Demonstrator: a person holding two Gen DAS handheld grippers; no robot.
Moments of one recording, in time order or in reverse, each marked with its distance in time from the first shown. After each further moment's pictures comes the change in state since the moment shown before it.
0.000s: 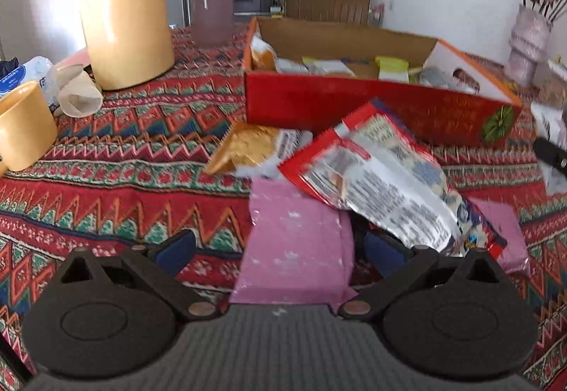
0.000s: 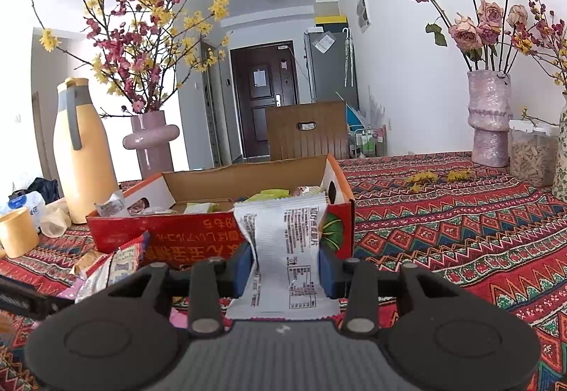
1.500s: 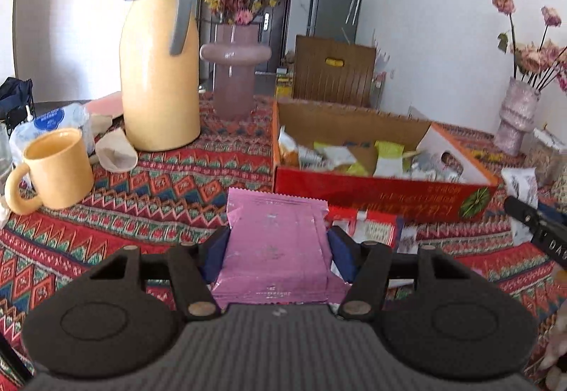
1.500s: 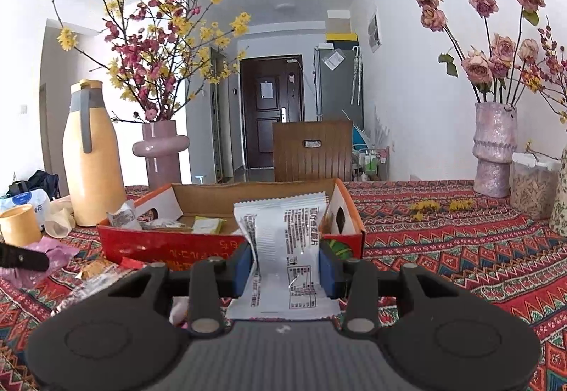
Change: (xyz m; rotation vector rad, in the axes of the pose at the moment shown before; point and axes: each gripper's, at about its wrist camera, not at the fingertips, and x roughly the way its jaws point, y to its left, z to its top) left arm -0.070 0.031 0.016 -0.080 -0.240 -0.031; right arm -0.011 0.022 0.016 -0.072 -0.049 -0.005
